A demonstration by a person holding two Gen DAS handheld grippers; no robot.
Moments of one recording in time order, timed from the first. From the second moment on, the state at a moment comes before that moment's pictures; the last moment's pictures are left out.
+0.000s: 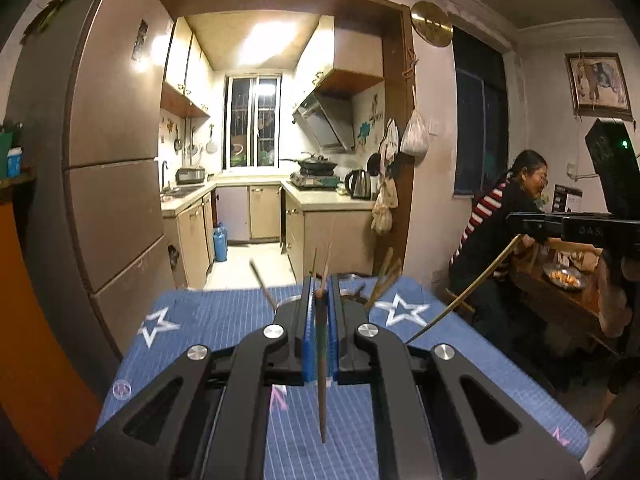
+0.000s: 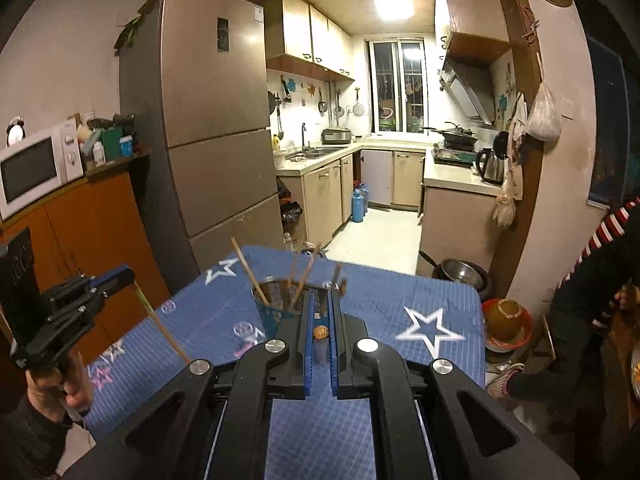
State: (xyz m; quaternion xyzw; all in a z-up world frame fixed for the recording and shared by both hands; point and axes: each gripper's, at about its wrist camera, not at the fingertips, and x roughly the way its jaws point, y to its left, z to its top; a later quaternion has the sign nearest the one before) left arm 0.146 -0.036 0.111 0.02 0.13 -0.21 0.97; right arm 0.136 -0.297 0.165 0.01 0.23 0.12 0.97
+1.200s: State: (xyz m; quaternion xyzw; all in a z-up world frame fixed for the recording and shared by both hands) left arm 0.310 -0.083 0.149 0.02 0.17 -0.15 0.97; right arm 0.301 -0.244 0.181 0.00 0.32 0.12 0.94
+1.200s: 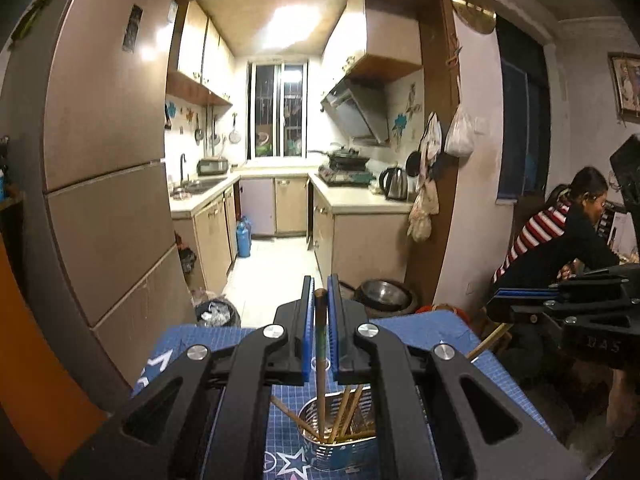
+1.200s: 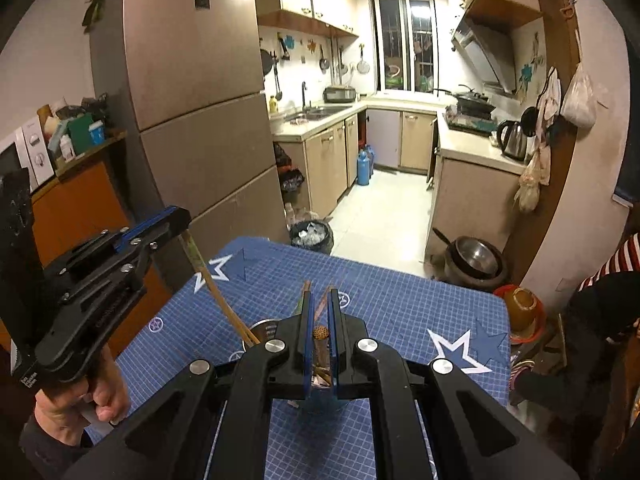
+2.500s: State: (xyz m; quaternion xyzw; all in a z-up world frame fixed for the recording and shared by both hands) left arm 0.193 -0.043 0.107 -0.01 0.13 -0.11 0.98; right arm 0.144 -0.233 0.144 -0.03 0.14 0.04 0.99
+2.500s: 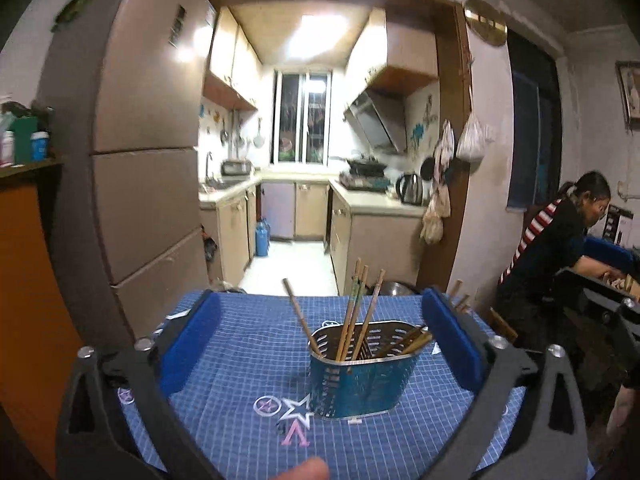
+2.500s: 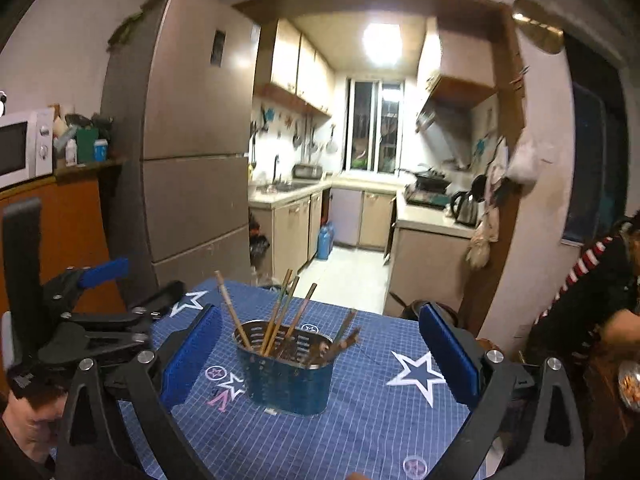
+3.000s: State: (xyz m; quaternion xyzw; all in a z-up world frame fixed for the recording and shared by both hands) left arm 0.003 0.020 0.051 -0.02 0.13 -0.07 0.99; right arm -0.028 -0.213 0.048 0.01 0.14 -0.05 0.99
